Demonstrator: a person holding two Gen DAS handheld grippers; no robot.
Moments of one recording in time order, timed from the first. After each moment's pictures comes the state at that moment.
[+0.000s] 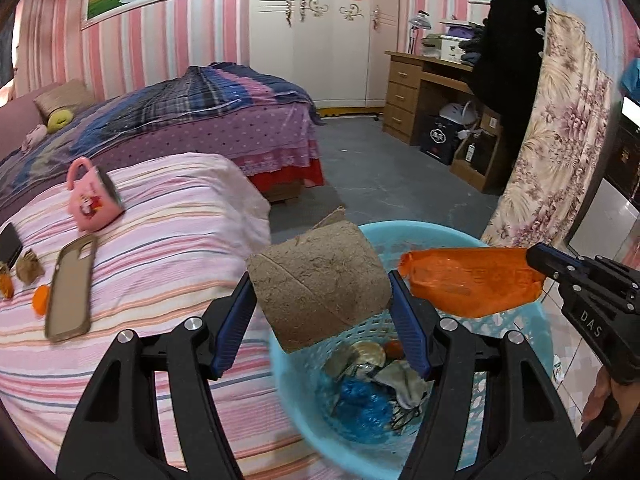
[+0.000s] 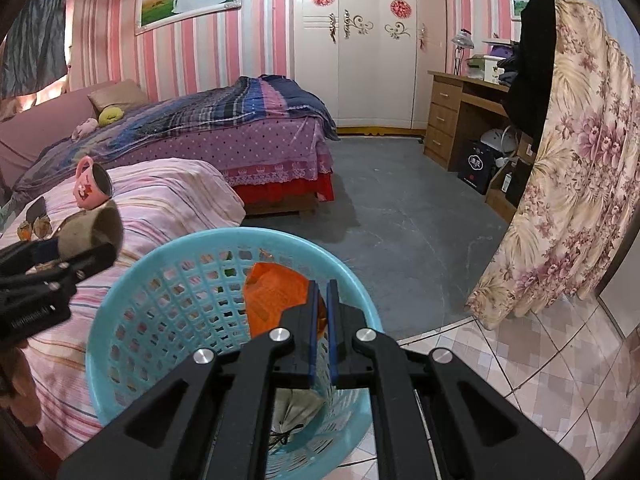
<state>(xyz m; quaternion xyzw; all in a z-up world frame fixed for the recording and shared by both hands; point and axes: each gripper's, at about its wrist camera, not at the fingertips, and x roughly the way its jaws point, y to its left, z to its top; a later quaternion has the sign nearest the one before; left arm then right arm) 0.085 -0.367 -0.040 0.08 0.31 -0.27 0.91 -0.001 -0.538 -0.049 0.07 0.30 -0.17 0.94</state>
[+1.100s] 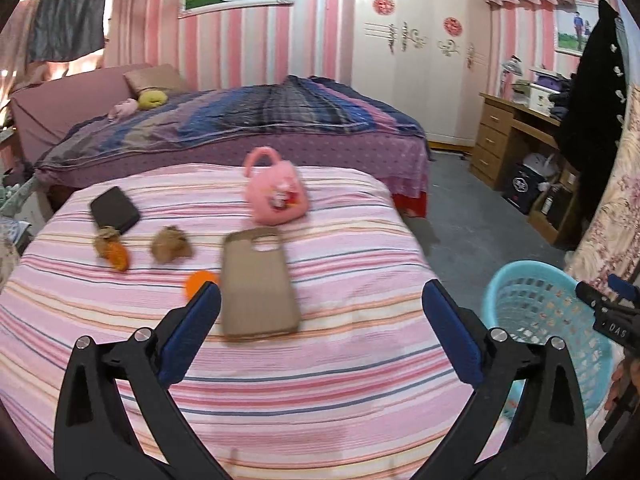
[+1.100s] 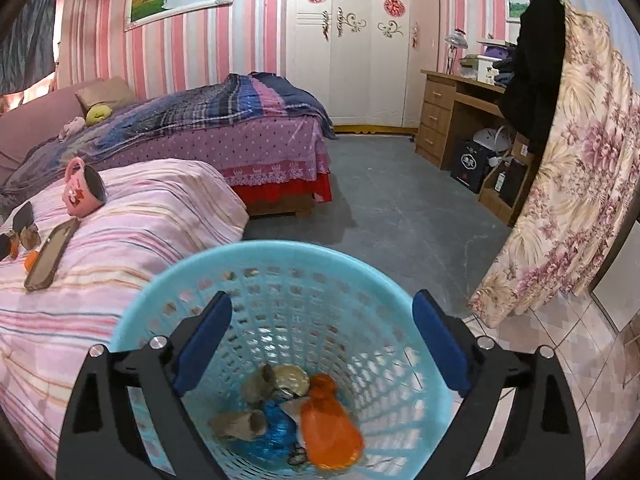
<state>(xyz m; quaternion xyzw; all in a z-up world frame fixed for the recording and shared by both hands) 0.120 -0.182 -0.013 0.02 0.28 -0.12 0.95 0.049 -0.480 -0.044 0.05 0.30 -0.19 0.94</state>
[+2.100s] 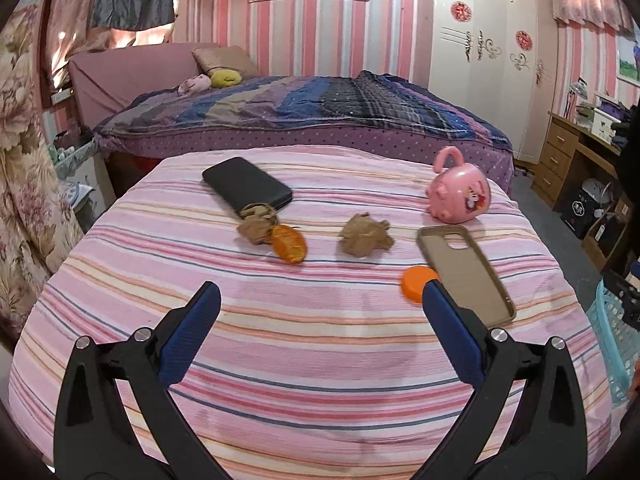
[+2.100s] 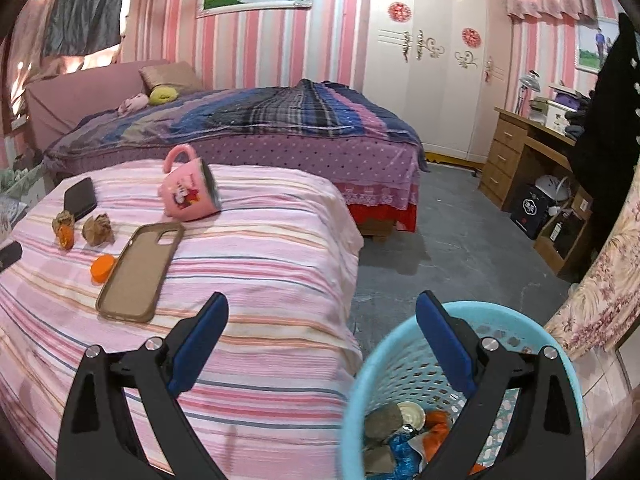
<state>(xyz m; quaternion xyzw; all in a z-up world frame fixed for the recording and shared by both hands) 0.156 0.000 -0.027 -0.01 0.30 -0.02 0.95 0.123 -0.323 -0.029 -0.01 0.29 -0.10 0.95</state>
